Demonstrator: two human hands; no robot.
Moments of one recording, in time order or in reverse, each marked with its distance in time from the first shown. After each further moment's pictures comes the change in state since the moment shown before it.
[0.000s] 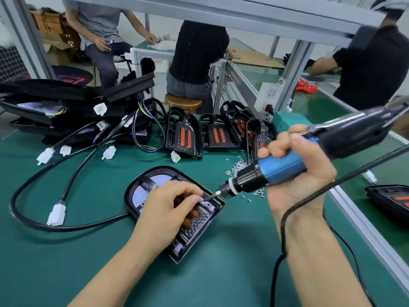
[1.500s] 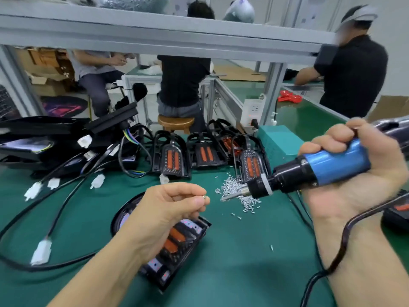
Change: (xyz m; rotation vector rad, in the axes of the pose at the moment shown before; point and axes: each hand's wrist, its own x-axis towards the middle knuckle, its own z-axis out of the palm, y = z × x) left_hand 0.022 0.051 0.003 -0.570 -0.212 -0.168; right_hand 0.013 -0.073 -0.012 0.180 -0.001 -0.147
